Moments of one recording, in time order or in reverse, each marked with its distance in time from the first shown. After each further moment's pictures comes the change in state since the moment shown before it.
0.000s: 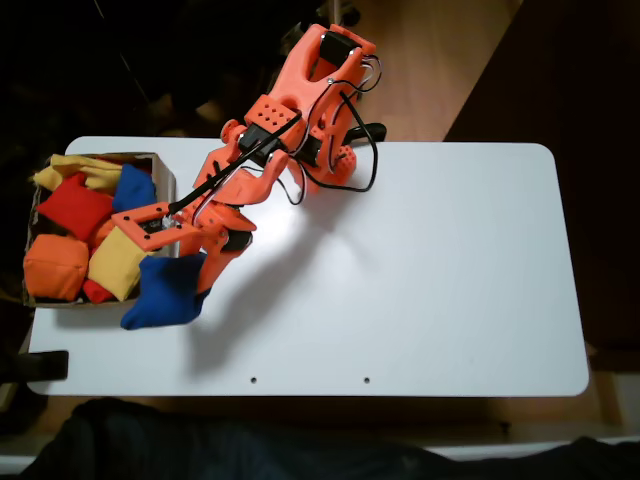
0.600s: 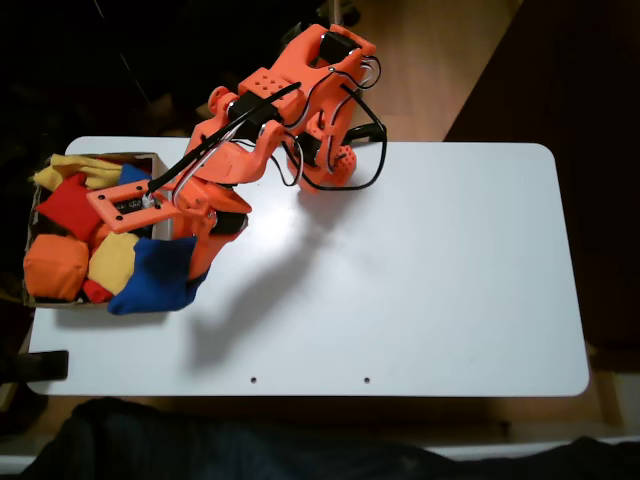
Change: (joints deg) arm 1.4 -1.2 -16.6 21.0 3.6
